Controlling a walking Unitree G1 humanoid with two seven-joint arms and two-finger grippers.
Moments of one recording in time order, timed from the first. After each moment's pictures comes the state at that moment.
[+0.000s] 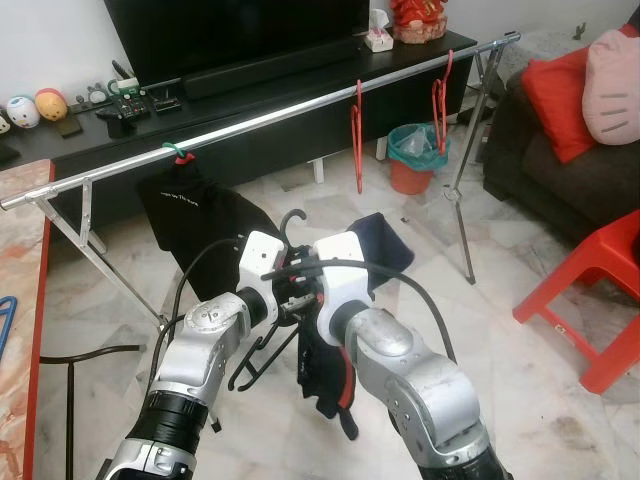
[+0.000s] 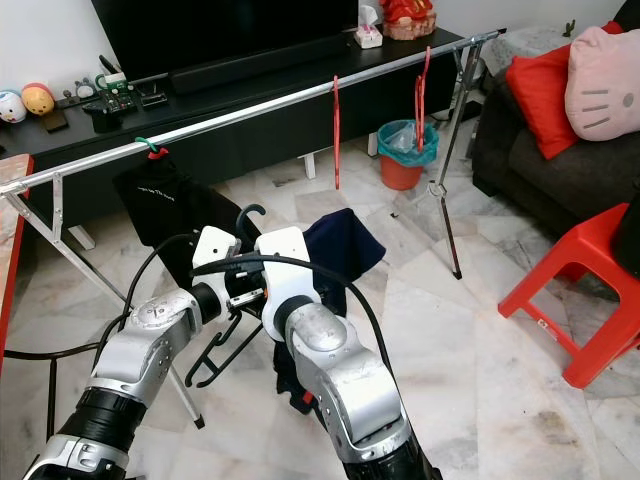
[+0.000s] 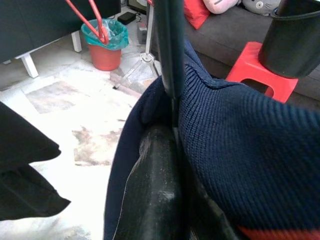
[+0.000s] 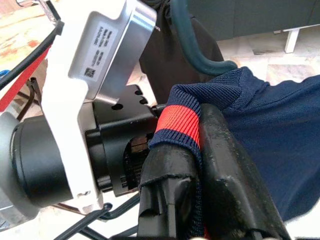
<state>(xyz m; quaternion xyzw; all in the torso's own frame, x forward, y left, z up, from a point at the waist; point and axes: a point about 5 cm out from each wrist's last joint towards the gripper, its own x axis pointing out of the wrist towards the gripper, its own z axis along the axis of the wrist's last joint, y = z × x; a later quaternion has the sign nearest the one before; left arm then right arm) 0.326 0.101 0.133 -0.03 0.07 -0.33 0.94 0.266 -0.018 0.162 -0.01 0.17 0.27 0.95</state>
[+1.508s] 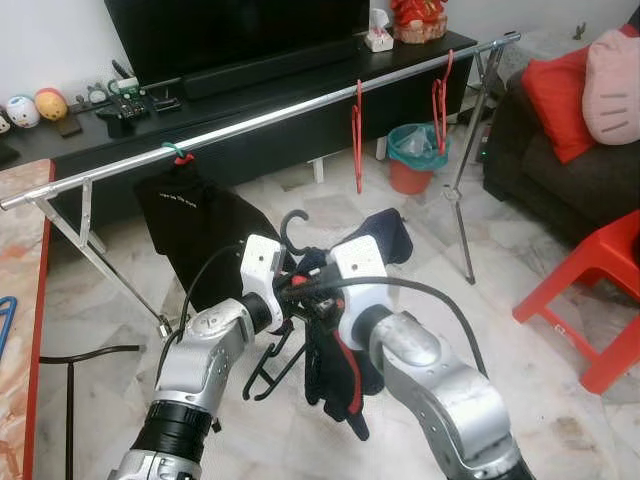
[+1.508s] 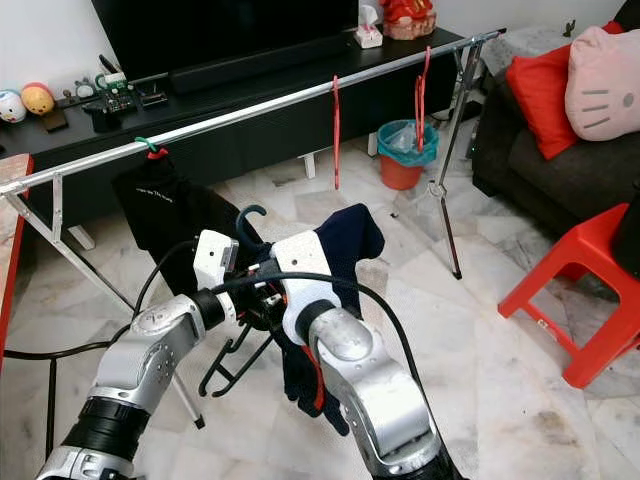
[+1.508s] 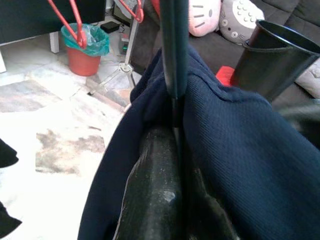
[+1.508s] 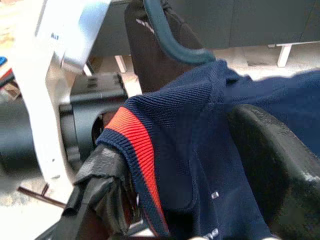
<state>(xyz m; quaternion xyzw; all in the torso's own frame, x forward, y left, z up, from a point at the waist) 0.319 0.096 0.133 -0.11 0.06 -0.34 0.93 0.257 -0.047 0.159 -0.04 0.15 0.28 0.95</state>
